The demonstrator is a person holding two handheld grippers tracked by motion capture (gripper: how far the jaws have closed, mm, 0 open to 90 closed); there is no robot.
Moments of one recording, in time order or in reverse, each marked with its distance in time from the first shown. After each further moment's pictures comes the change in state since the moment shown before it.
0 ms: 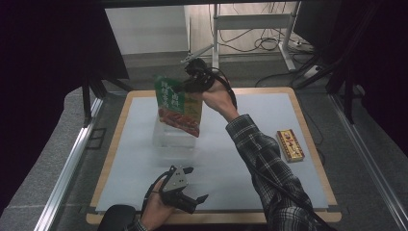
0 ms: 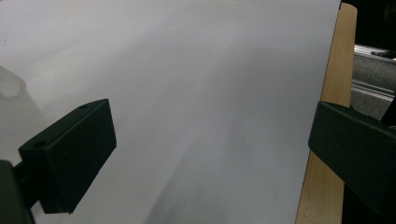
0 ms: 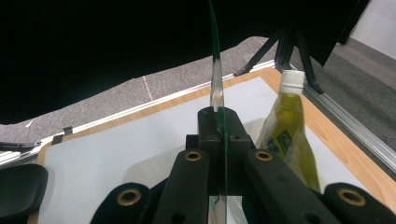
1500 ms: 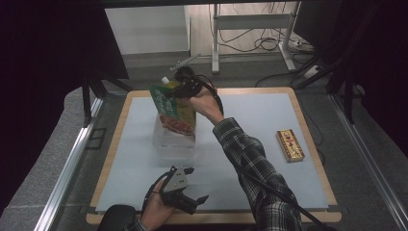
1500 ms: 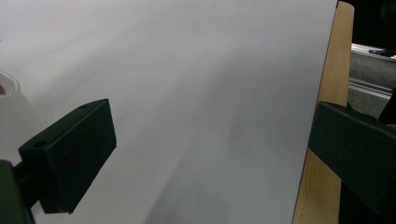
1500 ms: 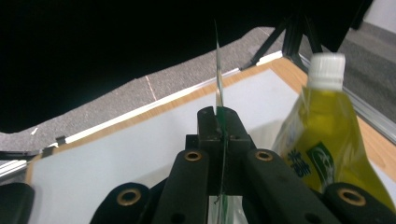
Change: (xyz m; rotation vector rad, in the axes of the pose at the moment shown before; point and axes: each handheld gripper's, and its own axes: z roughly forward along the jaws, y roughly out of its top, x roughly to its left) left arm -0.001 0.000 0.000 0.008 -0.004 0.007; right arm -0.008 -0.014 0.052 0.023 0.007 0.070
